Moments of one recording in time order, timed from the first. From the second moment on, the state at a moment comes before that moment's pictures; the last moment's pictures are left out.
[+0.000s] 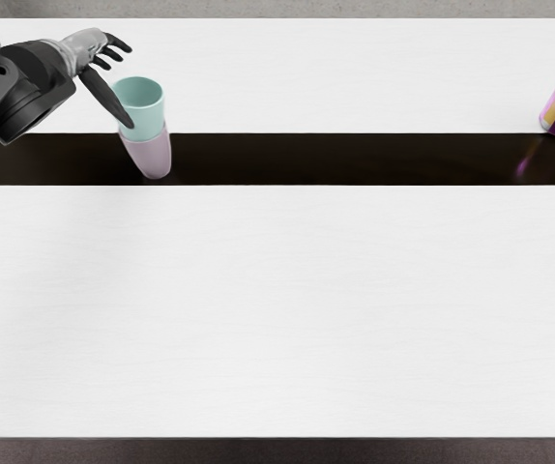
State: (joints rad) left arm -1.22 0.44 -0.49 -0.96 1.05 -0.04 0.61; right arm 0.01 0.00 0.21 0.28 0.15 0.23 0.01
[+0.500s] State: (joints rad) left arm -1.20 0.53 -0.49 -0.97 0.88 -0.05 0.61; right arm 0.01 0.00 0.21 0.28 0.15 0.23 0.01
